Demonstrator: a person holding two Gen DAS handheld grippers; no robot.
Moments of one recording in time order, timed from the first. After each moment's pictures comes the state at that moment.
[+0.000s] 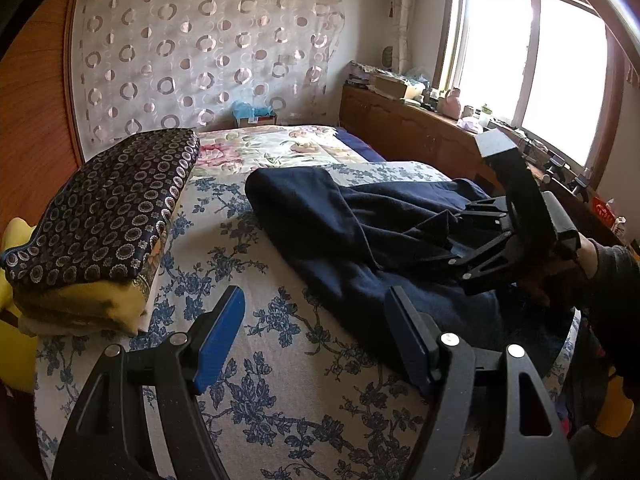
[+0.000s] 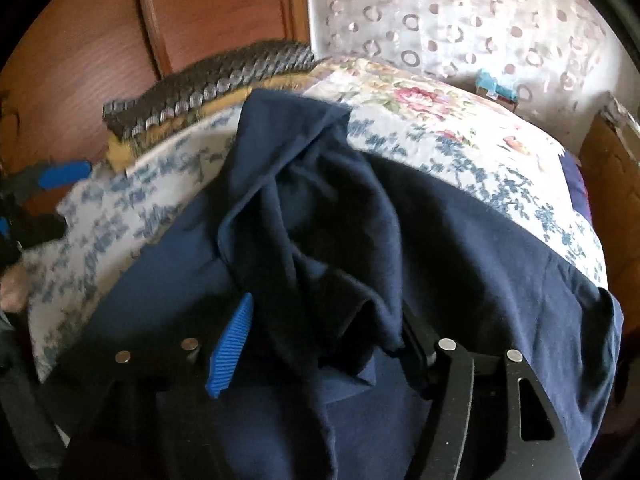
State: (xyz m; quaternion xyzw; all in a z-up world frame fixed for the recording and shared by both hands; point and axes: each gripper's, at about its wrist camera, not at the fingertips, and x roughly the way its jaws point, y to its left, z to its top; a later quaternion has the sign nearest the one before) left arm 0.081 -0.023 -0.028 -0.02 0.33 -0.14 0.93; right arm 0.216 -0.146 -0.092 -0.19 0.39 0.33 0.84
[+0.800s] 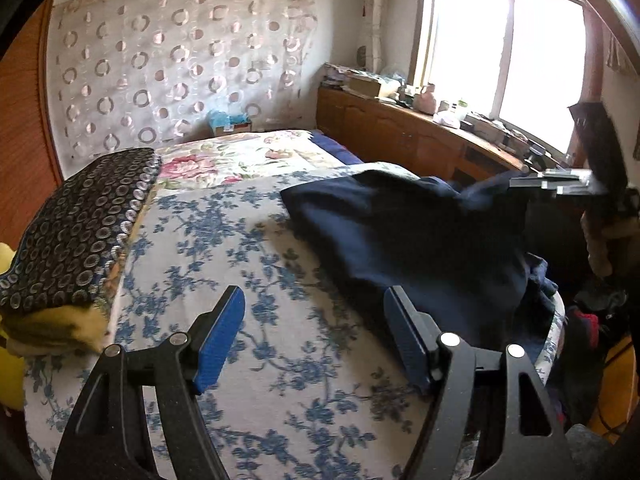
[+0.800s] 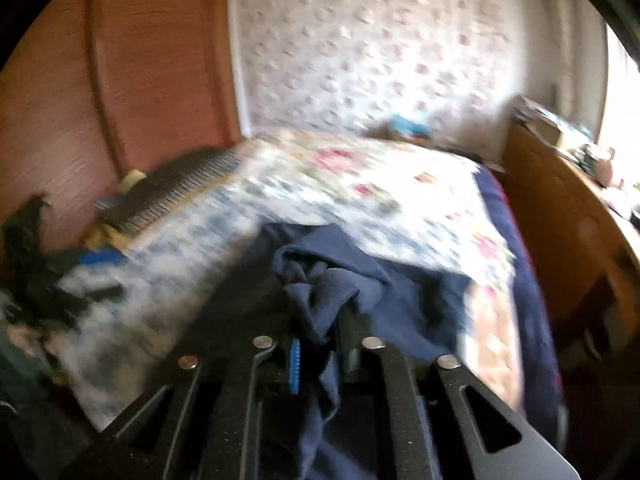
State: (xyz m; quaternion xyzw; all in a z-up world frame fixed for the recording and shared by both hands) left arm 0.081 -0.069 -0.017 0.00 0.33 -0.18 0.93; right arm 0.122 -0.280 -0.012 -0.09 0.32 0.20 0.92
